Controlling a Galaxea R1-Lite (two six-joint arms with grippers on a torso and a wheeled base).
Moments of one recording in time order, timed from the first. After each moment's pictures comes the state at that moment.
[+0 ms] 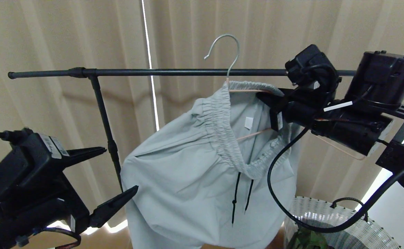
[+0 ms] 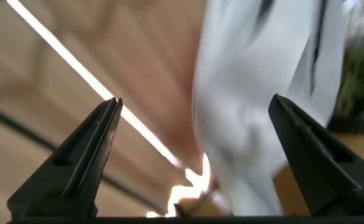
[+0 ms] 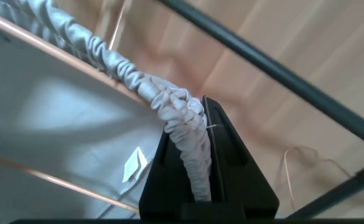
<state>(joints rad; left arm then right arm) -0.42 1.18 -0.41 -0.53 -0.14 0.45 0.53 1.67 -1.00 -0.67 -0.02 -0.36</state>
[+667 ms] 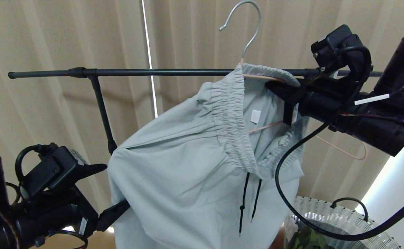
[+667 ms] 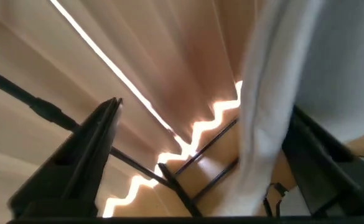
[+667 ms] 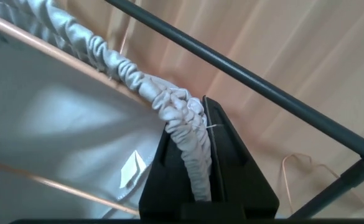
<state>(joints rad) -0.37 1.27 -0.36 -0.55 -0.14 0.40 0.54 1.59 -0.97 -0.67 -0.01 -0.32</state>
